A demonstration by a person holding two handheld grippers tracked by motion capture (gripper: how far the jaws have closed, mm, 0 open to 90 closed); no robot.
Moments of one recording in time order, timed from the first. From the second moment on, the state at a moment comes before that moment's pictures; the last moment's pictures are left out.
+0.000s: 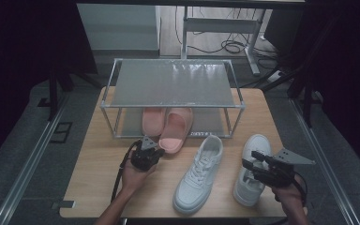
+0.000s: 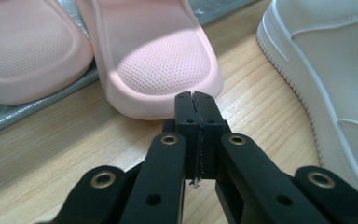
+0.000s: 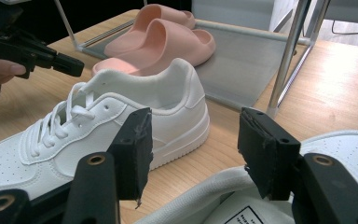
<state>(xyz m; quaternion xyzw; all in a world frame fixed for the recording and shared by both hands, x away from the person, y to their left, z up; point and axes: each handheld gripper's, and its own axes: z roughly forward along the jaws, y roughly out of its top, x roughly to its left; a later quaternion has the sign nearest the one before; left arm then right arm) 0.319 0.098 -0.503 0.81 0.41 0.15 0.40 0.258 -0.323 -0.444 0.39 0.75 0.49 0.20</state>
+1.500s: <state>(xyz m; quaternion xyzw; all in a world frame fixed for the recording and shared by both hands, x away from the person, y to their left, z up) 0.353 0.062 -0.513 0.82 0.41 0.14 0.38 0.257 -0.324 -0.444 0.39 0.75 0.50 0.20</state>
